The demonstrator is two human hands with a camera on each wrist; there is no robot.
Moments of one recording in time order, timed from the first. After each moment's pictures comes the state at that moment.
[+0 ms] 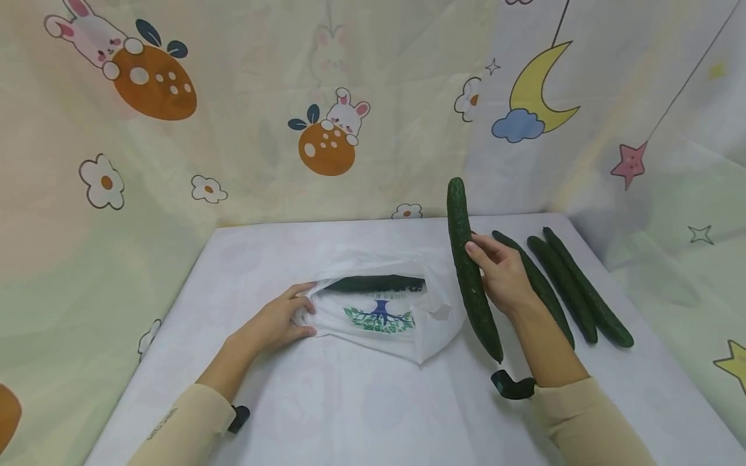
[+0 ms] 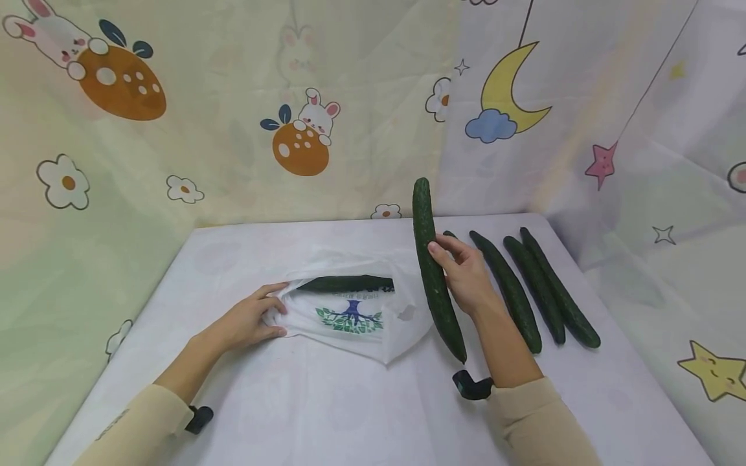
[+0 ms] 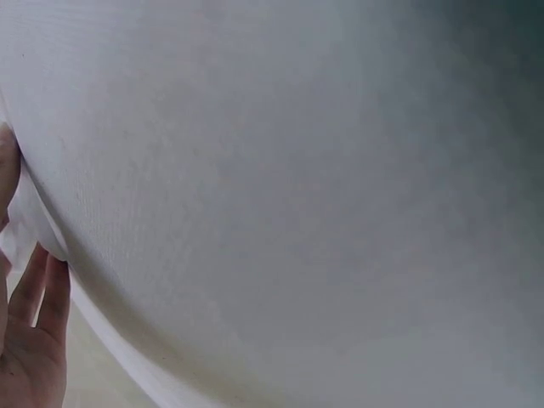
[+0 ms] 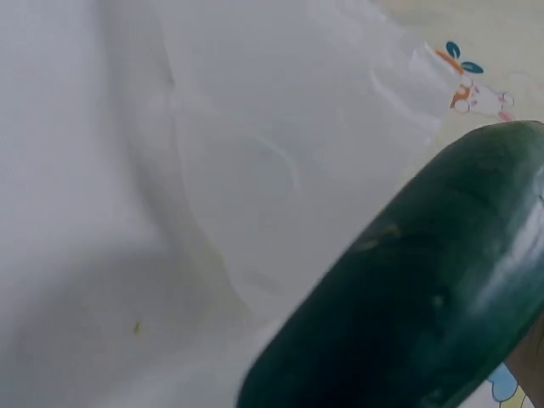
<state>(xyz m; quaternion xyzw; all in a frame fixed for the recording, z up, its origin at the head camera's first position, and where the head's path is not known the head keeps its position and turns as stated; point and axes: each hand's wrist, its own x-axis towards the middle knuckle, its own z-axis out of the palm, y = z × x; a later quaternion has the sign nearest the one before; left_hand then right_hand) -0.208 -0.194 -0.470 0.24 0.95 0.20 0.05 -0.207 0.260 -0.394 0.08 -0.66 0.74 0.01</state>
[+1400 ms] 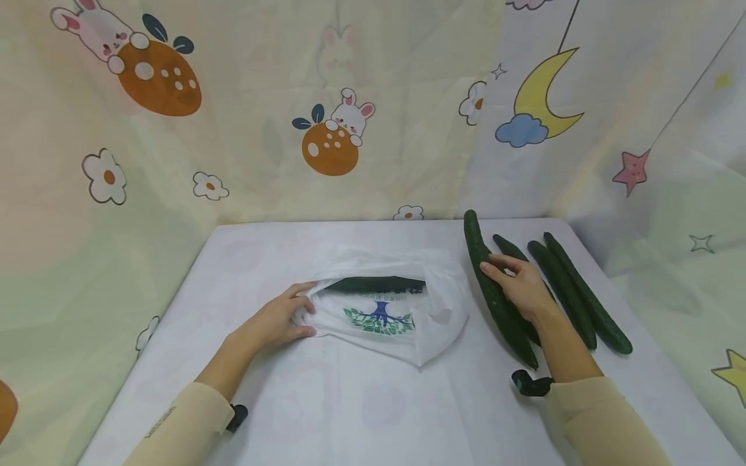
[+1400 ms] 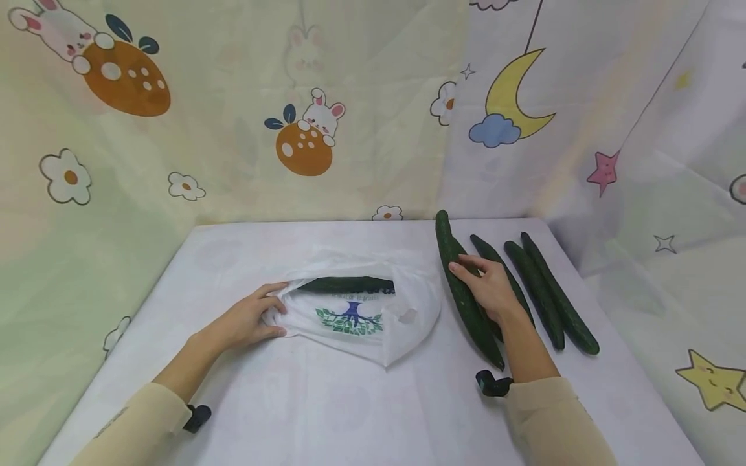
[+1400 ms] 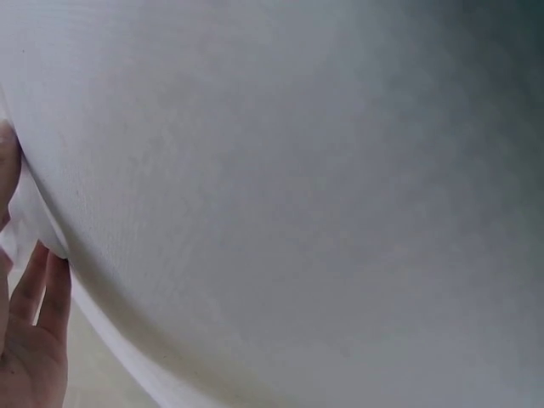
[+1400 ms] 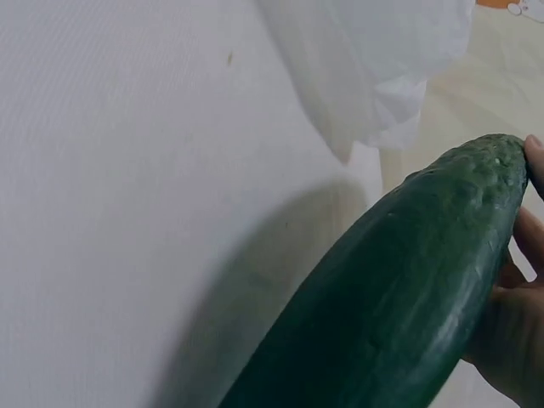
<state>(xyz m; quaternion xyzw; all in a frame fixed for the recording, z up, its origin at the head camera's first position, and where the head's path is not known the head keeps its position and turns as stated) -0.207 -0.194 -0.469 0.25 0.95 0.21 0.04 -0.224 0.319 -0.434 -0.02 -0.85 0.53 -0.02</state>
